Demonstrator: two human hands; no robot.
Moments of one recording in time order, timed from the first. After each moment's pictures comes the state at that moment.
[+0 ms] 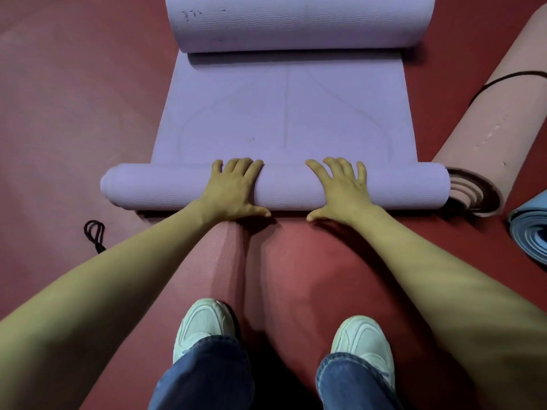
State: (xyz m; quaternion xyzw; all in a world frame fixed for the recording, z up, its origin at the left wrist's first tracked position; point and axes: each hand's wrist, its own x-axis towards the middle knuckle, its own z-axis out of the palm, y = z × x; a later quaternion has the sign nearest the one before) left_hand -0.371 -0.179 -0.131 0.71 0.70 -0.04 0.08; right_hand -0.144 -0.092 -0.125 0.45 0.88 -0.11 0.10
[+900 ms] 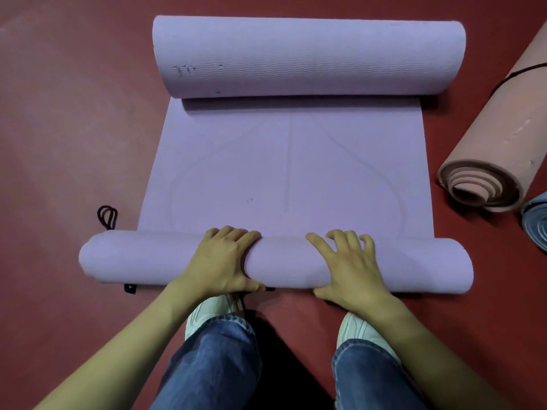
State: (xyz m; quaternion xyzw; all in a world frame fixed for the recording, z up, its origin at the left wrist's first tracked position) left_hand -0.342 -0.315 -0.126 0.71 0.68 0.02 0.17; right_hand -0.101 -0.234 -0.133 0.42 0.90 -0.10 0.03
